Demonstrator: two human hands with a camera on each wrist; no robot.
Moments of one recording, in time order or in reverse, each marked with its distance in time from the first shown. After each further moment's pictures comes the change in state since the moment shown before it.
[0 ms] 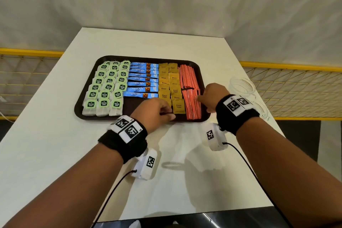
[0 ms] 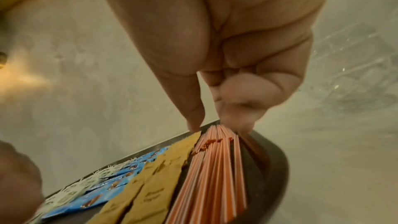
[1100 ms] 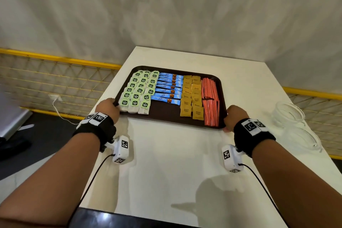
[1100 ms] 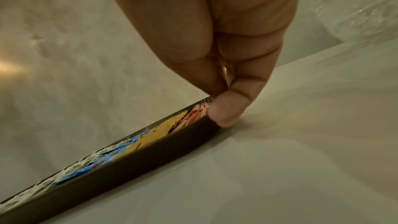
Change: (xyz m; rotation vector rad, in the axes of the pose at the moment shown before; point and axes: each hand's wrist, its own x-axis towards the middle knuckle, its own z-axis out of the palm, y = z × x) left_hand -0.059 -0.202 -0.131 0.147 0.409 -0.701; right_hand -0.007 -0.065 0.034 -0.104 -0.042 0.041
